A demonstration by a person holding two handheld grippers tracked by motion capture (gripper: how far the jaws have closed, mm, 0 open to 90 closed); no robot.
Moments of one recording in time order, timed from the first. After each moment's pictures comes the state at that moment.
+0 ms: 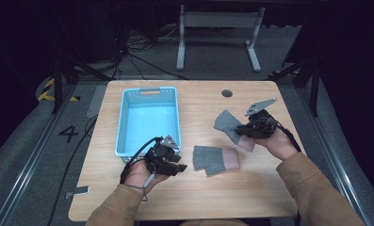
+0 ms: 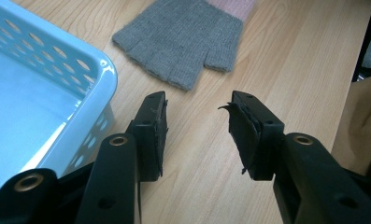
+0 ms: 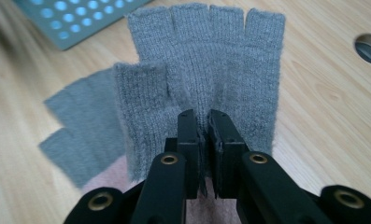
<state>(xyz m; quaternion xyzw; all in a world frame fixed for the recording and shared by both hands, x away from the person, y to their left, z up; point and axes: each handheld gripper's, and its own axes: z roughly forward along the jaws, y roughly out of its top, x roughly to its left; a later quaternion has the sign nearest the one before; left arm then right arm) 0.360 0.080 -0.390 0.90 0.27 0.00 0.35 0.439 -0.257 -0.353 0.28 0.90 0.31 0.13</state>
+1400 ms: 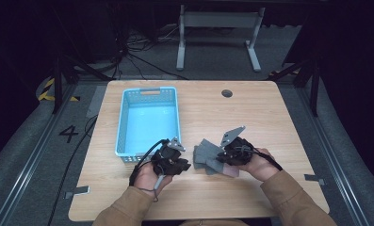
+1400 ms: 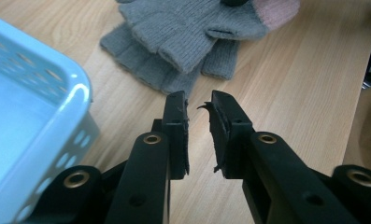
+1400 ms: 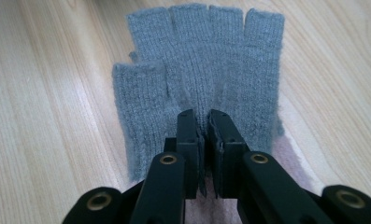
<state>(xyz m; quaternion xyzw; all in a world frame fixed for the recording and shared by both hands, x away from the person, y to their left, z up) 0.361 0.061 -0.409 0.89 0.28 0.00 0.36 0.391 -0.194 -0.404 0.20 0.95 0.25 0.08</state>
